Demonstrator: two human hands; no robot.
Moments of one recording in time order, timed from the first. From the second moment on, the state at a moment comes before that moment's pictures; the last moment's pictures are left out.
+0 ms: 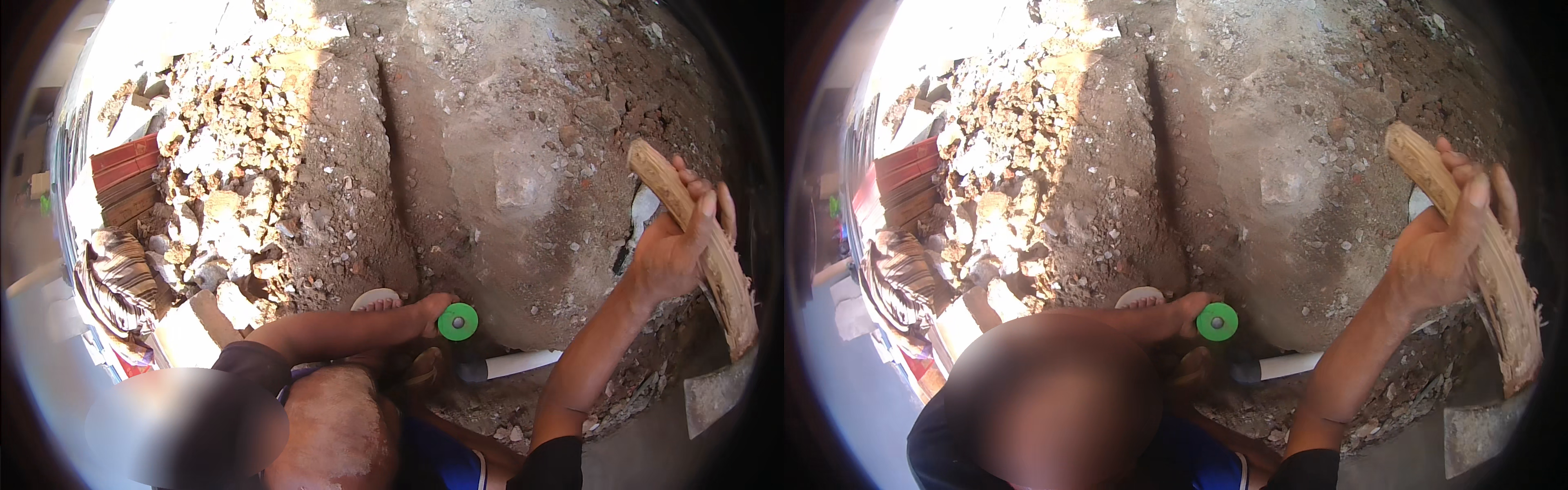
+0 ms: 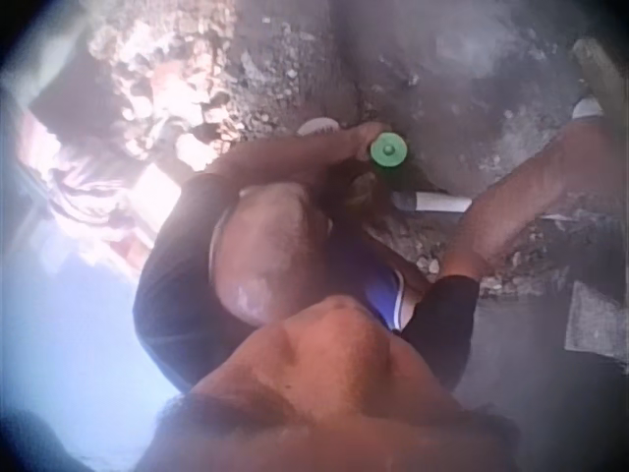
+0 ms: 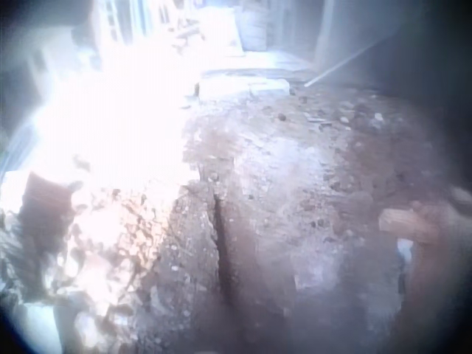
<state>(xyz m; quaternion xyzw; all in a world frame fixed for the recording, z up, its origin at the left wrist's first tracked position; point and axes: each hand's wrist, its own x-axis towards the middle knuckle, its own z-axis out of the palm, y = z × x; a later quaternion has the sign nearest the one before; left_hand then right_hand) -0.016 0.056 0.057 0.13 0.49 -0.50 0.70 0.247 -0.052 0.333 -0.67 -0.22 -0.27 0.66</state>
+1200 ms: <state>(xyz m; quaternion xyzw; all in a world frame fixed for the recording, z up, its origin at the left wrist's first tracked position) -0.003 -0.042 0.069 0.16 0.46 -0.46 0.75 -0.125 -0.125 0.202 -0.79 0.43 0.22 0.38</state>
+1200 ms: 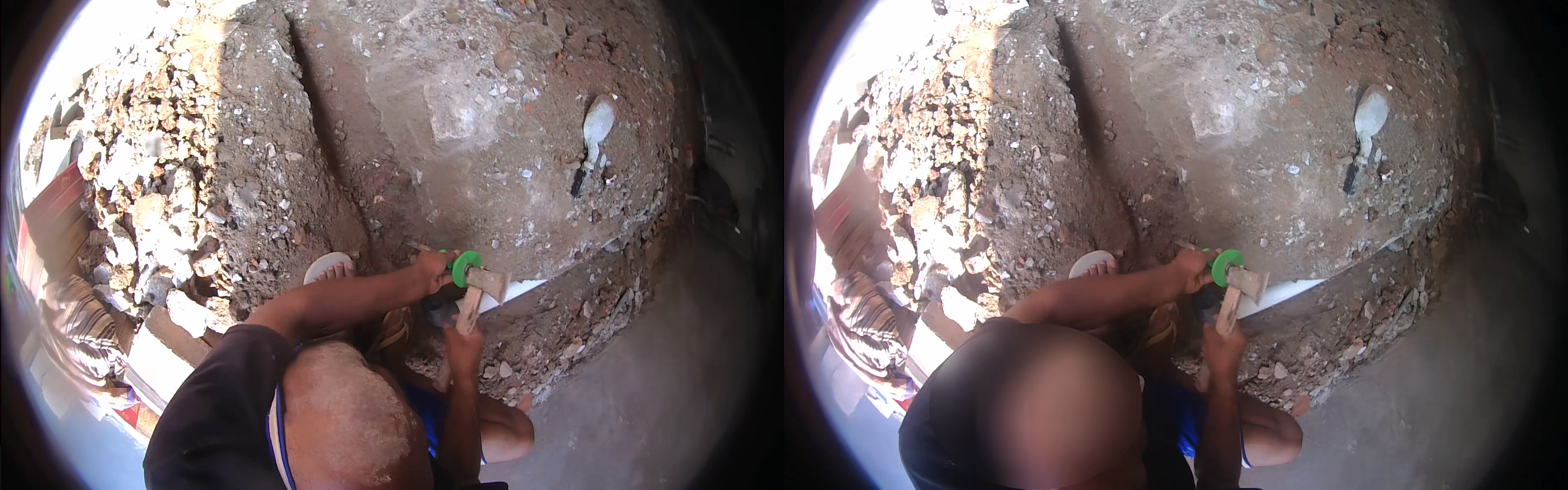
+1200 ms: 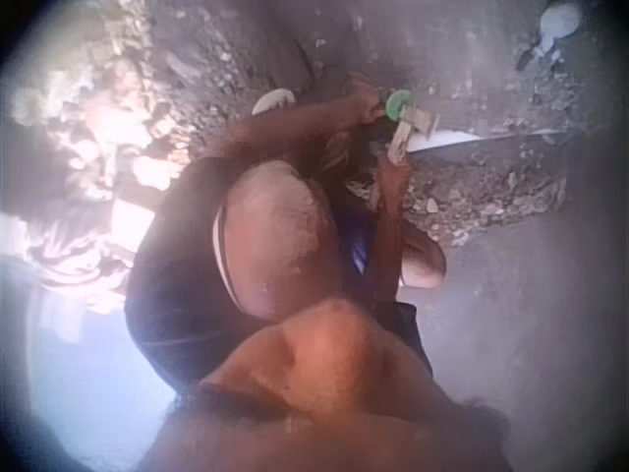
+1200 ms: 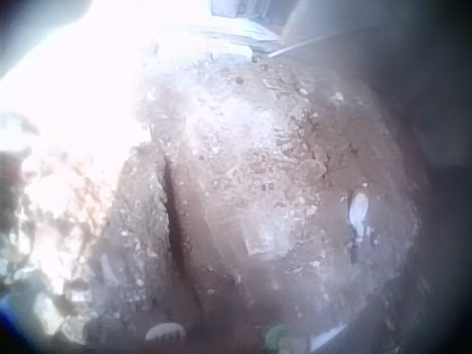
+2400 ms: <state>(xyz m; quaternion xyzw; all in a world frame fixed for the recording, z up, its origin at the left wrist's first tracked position) -0.076 0.064 0.035 0.34 0.25 -0.56 0.71 0.041 -0.139 0.129 -0.85 0.04 0.52 -0.08</state>
